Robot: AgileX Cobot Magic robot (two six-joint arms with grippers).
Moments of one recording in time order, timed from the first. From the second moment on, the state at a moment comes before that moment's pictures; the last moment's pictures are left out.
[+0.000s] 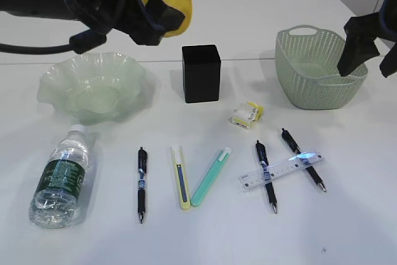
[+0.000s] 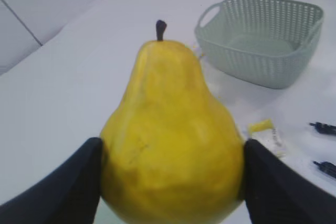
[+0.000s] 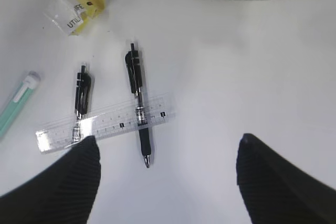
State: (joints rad) left arm -0.59 1.54 -1.14 -0.19 0.06 0.51; right arm -0.03 1.73 -1.50 0.16 1.14 -0.14
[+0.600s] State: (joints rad) left arm -0.37 1.55 -1.14 -0.26 -0.09 0.51; right arm -0.03 1.63 -1.36 0.16 1.19 -0.13
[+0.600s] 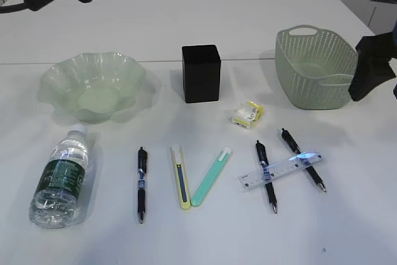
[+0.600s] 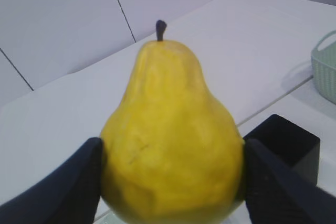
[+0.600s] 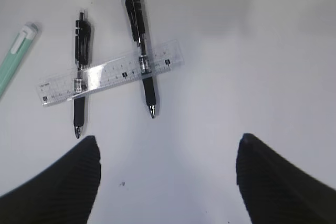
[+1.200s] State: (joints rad) left arm -0.32 1.72 -1.14 -0.30 -0.33 0.51; right arm -0.03 1.52 -1.28 0.16 1.17 -0.12
